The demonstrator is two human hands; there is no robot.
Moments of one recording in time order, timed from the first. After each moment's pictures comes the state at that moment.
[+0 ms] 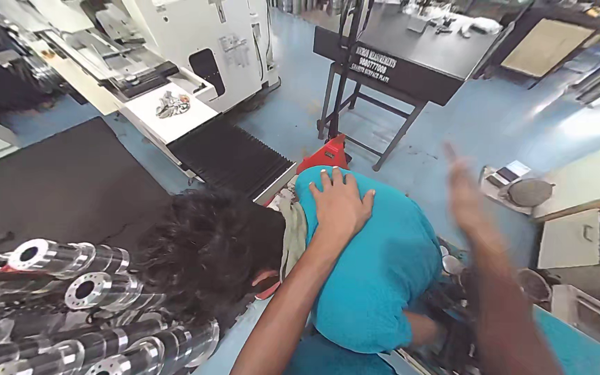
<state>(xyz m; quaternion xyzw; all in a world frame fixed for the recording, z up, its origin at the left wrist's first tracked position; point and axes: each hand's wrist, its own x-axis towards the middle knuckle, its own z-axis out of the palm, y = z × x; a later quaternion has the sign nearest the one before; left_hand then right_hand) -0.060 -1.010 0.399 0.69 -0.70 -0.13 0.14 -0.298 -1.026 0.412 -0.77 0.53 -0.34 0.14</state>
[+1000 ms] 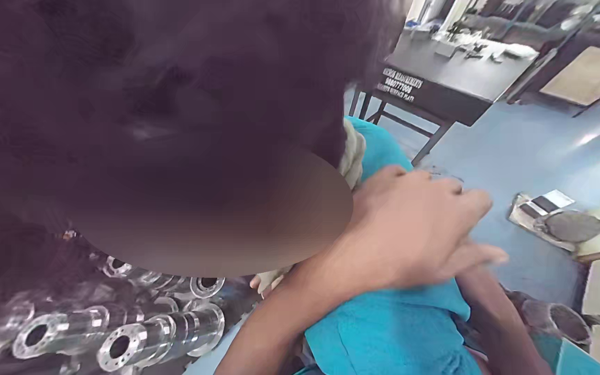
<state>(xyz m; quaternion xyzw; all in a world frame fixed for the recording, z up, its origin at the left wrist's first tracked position) -0.040 -0.893 0.542 0.38 -0.89 0.00 0.24 -0.239 -0.917 0.436 -0.70 0.42 -0.42 0.39</state>
